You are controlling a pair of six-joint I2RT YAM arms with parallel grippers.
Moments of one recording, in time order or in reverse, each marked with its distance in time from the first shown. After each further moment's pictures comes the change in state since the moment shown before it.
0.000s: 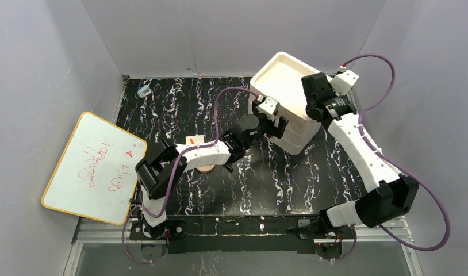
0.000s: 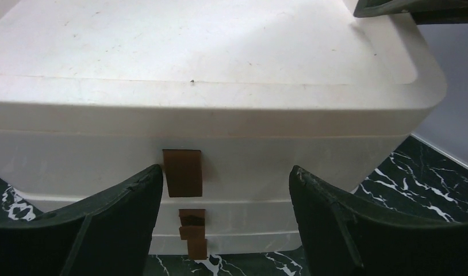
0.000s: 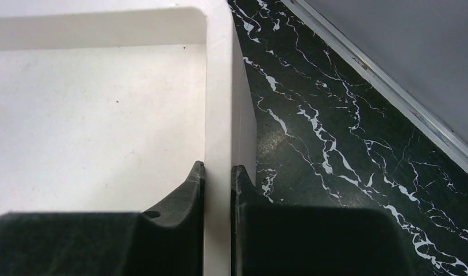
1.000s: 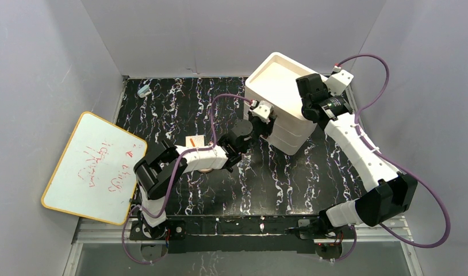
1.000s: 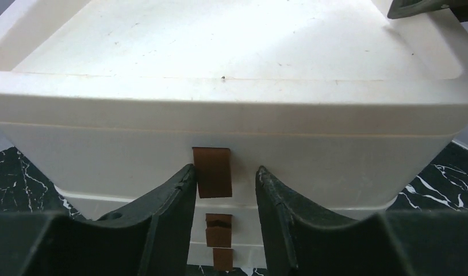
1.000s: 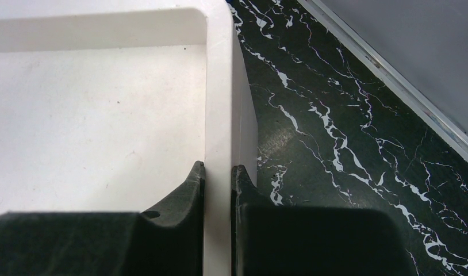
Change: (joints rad) left arm 0.000 -0.016 -0.108 0.158 -0.145 0.100; right arm 0.051 0.012 0.006 -0.001 0.018 0.021
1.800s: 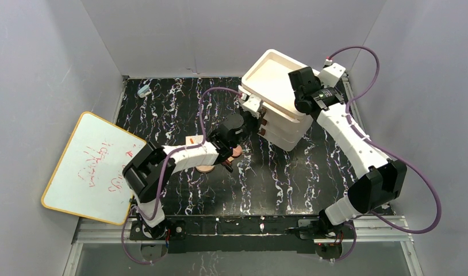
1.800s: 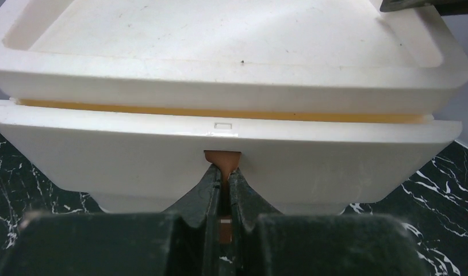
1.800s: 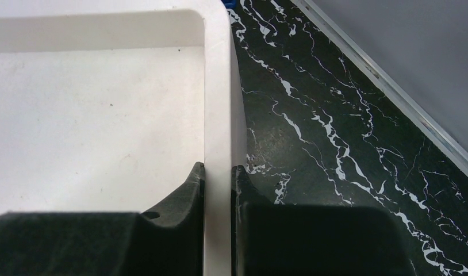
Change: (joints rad) left arm 0.067 -0.070 -0.018 -0.095 0.117 -0.079; right arm 0.012 0.117 0.107 -0.029 0.045 -0.014
